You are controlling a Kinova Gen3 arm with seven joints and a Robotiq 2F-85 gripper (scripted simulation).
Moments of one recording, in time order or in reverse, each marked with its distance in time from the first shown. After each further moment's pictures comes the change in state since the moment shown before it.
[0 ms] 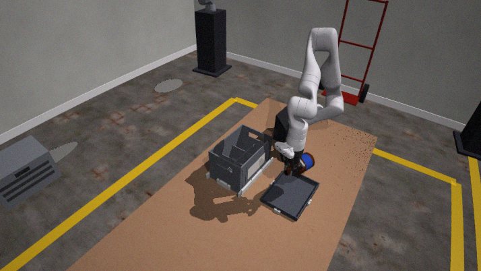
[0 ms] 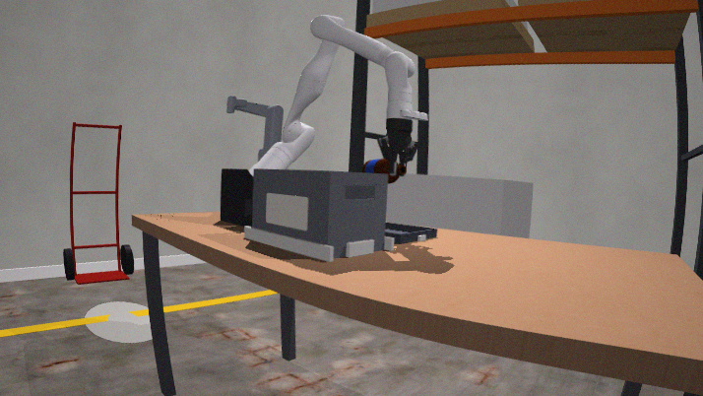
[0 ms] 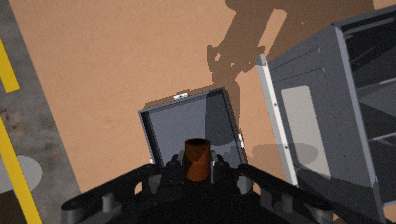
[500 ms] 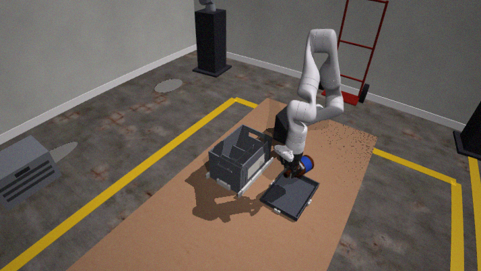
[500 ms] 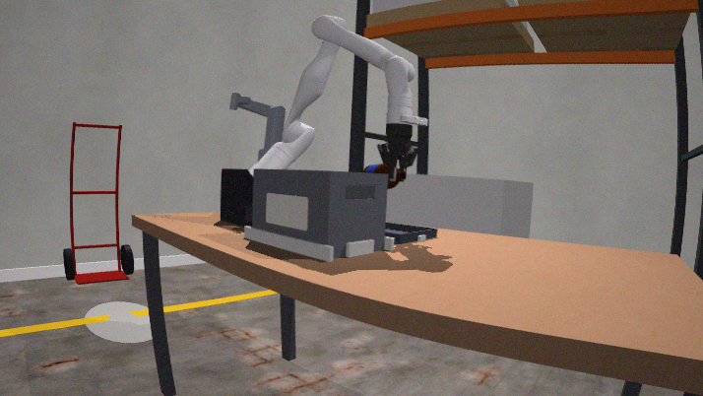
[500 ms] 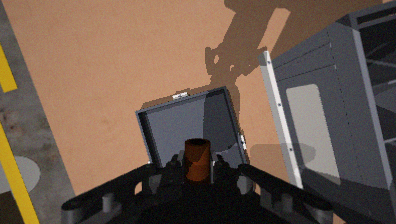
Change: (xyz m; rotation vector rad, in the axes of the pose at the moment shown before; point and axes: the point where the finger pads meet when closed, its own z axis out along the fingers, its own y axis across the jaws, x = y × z) arm 0.000 0.000 0.015 0.000 0.000 0.000
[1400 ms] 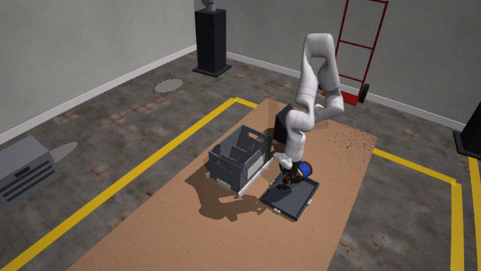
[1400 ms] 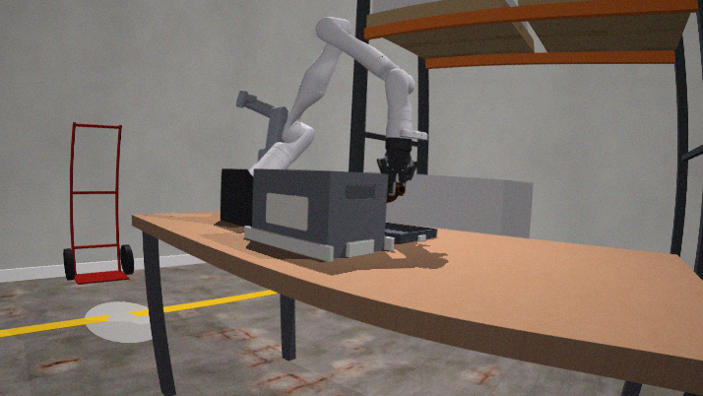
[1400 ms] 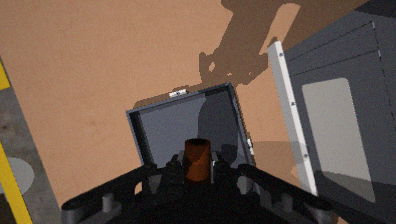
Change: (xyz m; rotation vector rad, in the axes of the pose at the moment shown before) arm -0.001 0.000 0.040 0.000 -0.004 -0.001
